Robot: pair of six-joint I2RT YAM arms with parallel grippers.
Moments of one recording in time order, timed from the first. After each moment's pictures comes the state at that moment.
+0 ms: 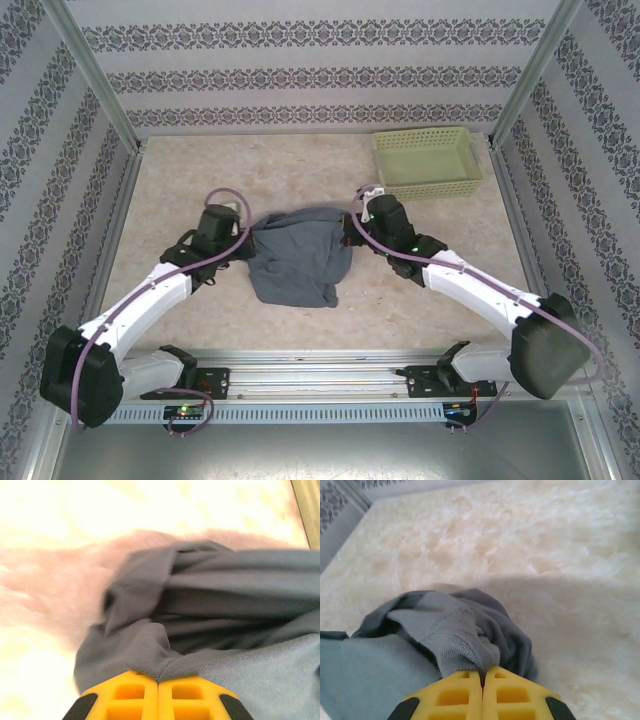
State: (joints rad) left arm -0.36 1.14 0.78 -0.39 -0.04 -0.53; right arm 0.61 1.28 0.86 -0.11 0.05 0.47
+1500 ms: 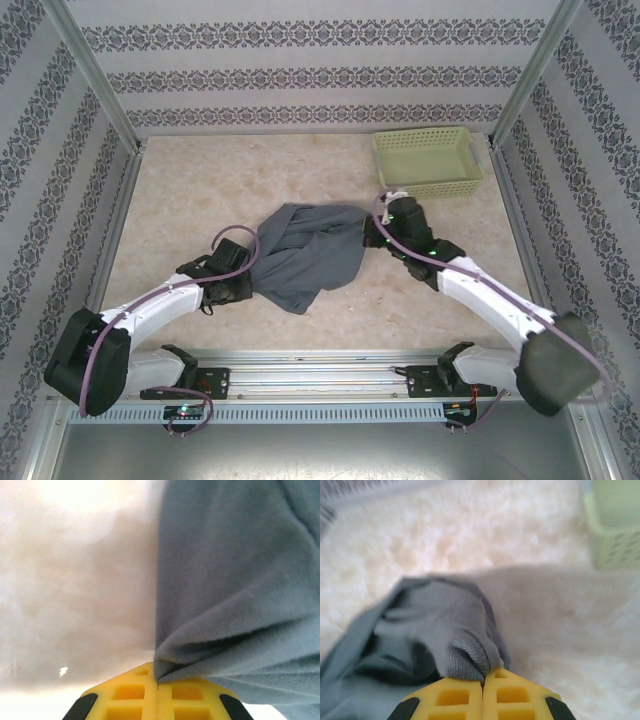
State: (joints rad) left arm -0.43 1.22 0.57 -0.54 -0.05 -0.64; right arm 0.48 1.16 0.78 -0.17 0.03 0.48
